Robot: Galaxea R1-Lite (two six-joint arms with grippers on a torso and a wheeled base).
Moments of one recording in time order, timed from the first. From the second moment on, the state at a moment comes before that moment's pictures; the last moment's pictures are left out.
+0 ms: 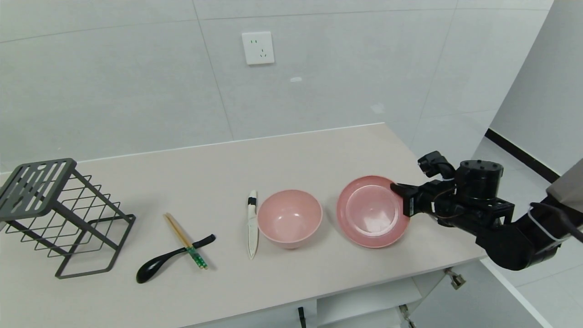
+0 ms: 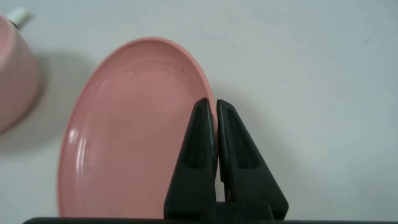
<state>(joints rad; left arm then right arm) 0.00 0.00 0.00 -0.02 0.07 -0.05 0.26 2.05 -0.80 -1.10 0.23 -0.09</state>
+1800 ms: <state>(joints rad) -0.14 1.07 -0.39 -0.40 -0.49 0.04 0.06 1.37 -0.28 -1.41 0.27 -0.04</state>
